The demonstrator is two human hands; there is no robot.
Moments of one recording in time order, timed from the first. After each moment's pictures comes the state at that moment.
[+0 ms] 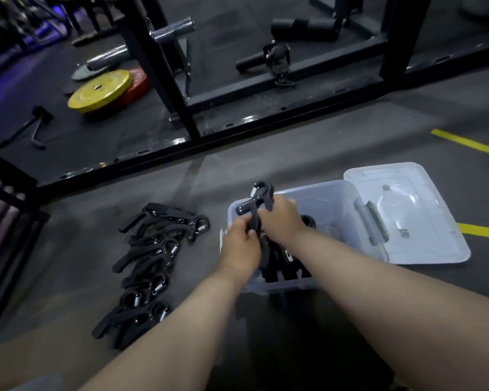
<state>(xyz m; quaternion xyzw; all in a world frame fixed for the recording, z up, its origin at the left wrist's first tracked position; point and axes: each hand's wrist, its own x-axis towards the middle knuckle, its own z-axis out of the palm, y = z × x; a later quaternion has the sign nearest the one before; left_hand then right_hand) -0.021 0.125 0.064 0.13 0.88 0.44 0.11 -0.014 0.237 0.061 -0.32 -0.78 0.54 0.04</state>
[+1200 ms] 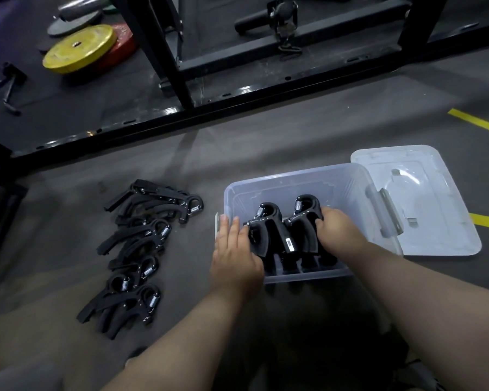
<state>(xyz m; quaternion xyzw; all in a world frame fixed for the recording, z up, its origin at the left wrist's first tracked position) -0.011 0.092 -0.011 0.24 0.96 0.13 0.05 0.036 0.321 -0.054 -0.33 -0.89 0.32 -0.05</state>
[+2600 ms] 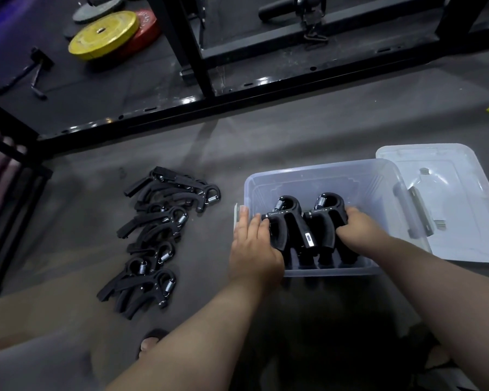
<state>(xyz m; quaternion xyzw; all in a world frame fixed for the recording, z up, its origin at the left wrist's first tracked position) -0.009 0.093 -0.010 0.24 0.96 0.16 0.03 0.043 0.312 -0.014 -0.34 -0.84 0.40 -0.13</state>
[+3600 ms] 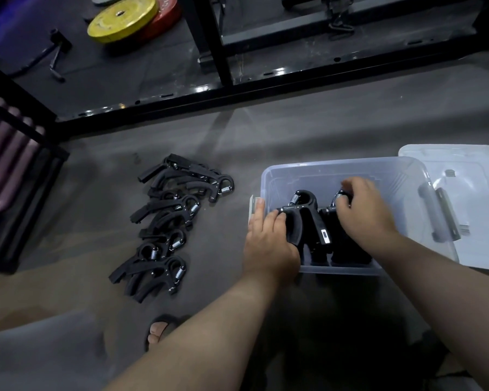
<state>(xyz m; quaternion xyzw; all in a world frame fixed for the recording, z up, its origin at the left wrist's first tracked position) -0.008 0.091 -0.009 0.25 0.95 0.19 0.02 0.015 0.286 -0.002 -0.30 -0.89 0.34 0.07</state>
